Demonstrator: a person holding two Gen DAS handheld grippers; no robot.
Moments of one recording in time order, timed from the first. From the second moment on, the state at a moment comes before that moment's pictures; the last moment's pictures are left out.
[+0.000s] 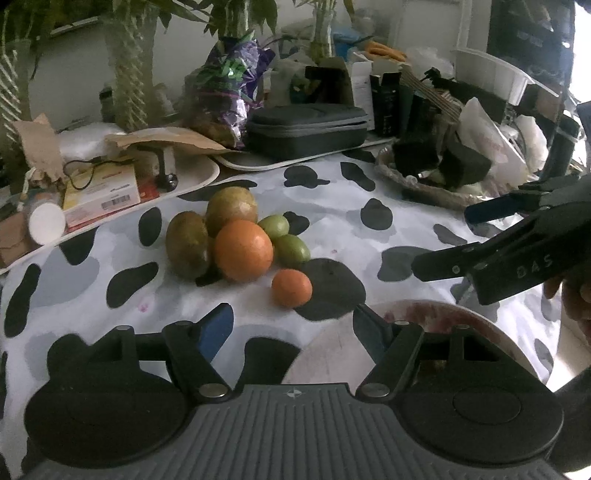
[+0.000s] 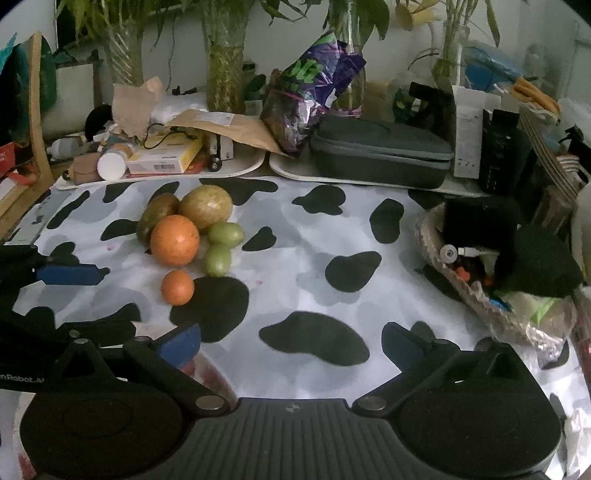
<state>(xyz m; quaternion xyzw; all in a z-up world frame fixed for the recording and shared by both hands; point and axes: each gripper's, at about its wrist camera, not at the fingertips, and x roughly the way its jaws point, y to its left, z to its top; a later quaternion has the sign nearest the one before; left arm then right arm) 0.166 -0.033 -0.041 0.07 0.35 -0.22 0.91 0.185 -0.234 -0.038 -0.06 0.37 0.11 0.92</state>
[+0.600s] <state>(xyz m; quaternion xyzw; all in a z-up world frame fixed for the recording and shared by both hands) 0.219 -0.043 -0.062 0.06 0.39 -0.25 0.88 0.225 -0.234 -0.049 -0.08 0.38 0.11 0.91</state>
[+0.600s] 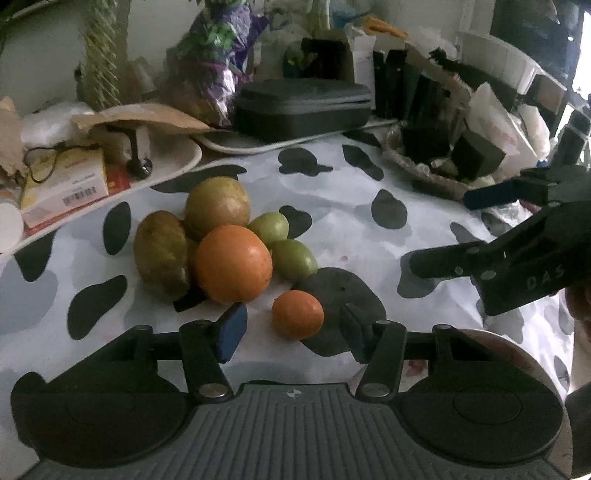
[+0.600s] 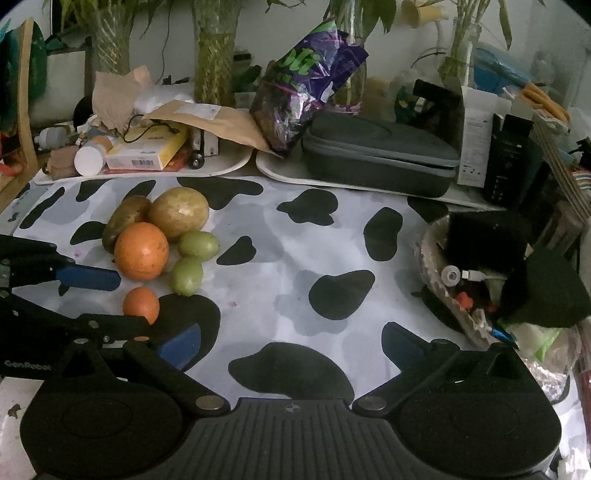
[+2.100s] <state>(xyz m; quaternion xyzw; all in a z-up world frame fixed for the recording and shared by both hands) 0.216 0.014 -0.048 0.05 0.38 -0.23 0.90 0.267 -0.167 -0.072 -0.09 0.41 0.20 0.89</state>
